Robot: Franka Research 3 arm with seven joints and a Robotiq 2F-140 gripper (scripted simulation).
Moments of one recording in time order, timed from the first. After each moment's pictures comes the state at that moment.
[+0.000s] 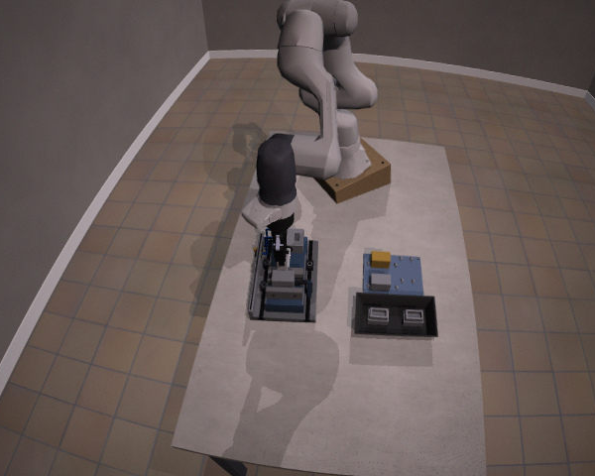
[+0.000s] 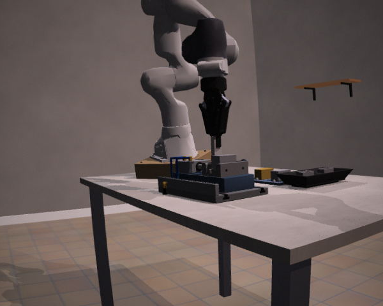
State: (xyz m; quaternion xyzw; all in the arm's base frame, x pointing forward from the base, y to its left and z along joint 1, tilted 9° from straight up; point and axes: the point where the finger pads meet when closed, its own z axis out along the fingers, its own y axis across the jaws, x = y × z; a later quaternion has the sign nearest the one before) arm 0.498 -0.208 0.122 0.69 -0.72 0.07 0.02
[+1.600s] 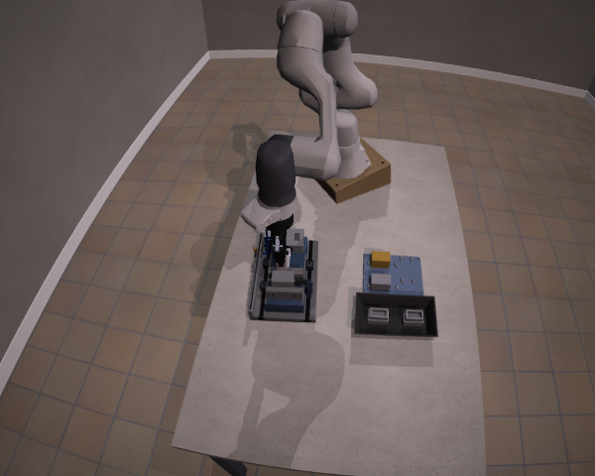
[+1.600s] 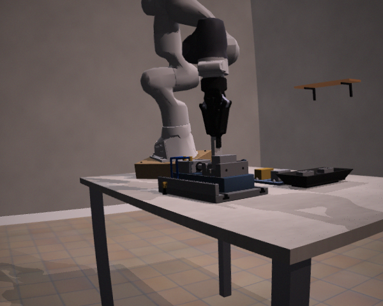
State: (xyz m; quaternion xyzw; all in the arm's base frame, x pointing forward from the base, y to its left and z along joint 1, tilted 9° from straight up) arm 0.500 -0.209 0.121 0.69 -0.72 0.07 0.02
